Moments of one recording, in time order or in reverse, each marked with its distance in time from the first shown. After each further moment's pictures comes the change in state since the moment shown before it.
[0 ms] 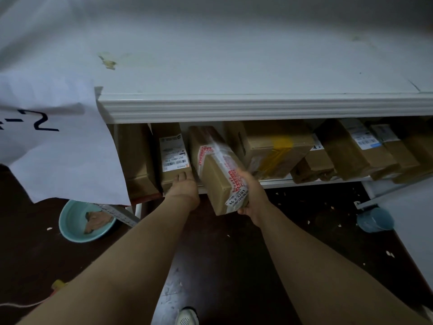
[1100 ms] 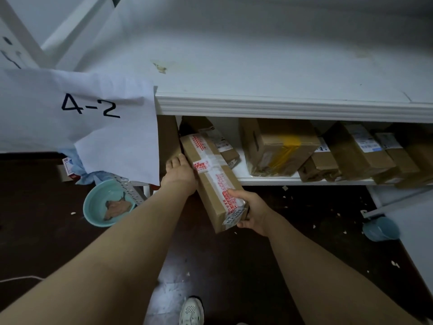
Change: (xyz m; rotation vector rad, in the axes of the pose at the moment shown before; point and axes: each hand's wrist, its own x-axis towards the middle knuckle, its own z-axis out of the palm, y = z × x) left_hand -0.070 -0.043 -0.045 -0.163 0.106 -0.135; right_hand -0.072 0.033 0.011 -0.176 -0.295 0.080
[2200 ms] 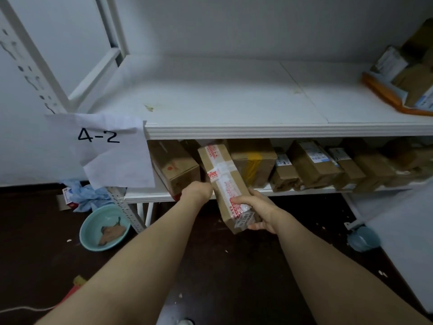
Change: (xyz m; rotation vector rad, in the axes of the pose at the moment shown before) left_hand -0.126 0.088 -0.012 -0.574 -0.081 -0.140; right_hand -0.105 -0.006 -0.062 -0.208 0.176 -0.155
